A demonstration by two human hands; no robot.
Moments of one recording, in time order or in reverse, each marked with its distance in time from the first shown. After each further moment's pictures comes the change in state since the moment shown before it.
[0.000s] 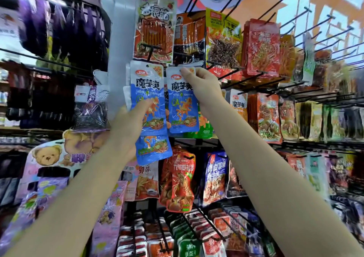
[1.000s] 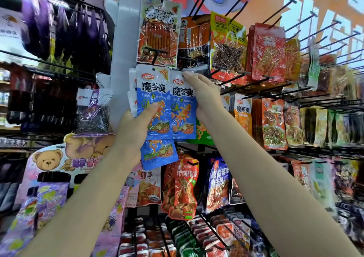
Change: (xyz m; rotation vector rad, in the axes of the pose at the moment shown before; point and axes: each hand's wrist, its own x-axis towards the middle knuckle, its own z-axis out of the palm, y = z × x) left_hand 0.009 -0.008 0.000 -0.020 0.044 0.070; right_hand 0.014 0.017 0.012 0.330 -0.020 0.121
